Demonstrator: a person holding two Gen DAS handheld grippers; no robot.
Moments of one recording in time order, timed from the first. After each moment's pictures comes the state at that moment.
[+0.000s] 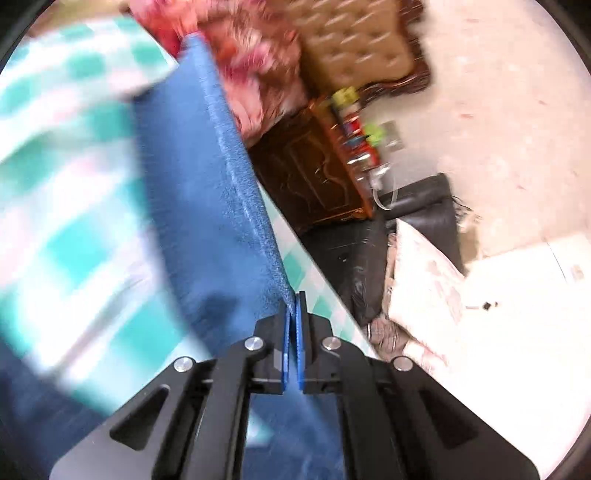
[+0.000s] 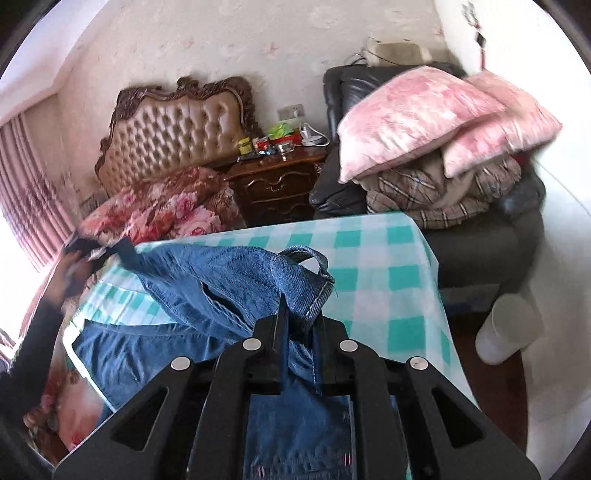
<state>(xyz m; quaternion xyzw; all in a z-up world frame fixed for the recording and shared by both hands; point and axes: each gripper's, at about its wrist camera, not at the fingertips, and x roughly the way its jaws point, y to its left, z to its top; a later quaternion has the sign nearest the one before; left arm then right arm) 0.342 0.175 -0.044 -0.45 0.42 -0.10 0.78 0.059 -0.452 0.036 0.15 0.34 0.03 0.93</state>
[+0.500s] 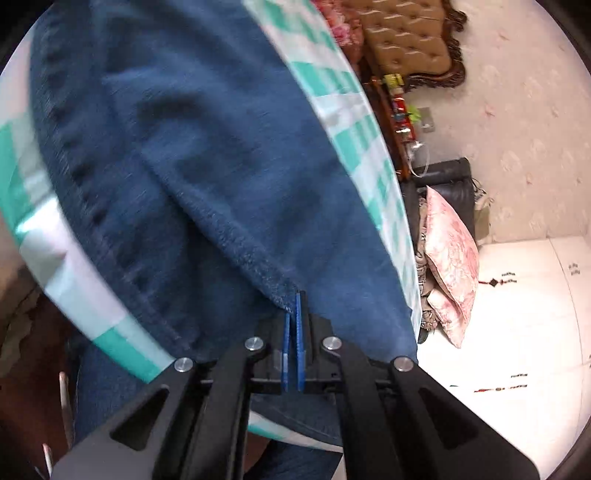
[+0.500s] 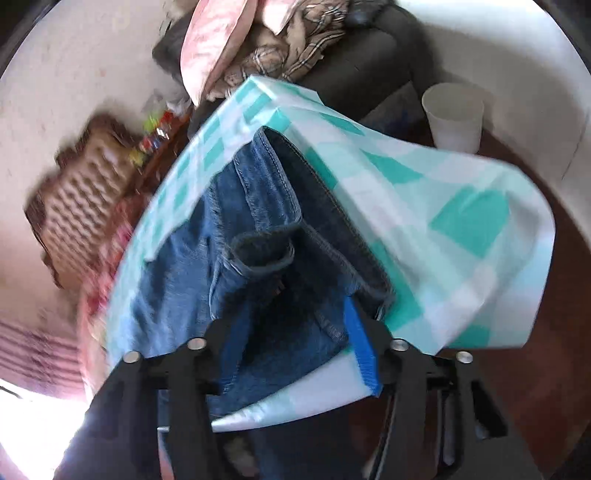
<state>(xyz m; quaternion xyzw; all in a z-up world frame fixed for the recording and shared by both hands) 0.123 0.207 -0.173 -0.49 0.46 -0.09 0.73 -0.058 -0.488 -0.129 0.43 0.42 -0.10 0.79</state>
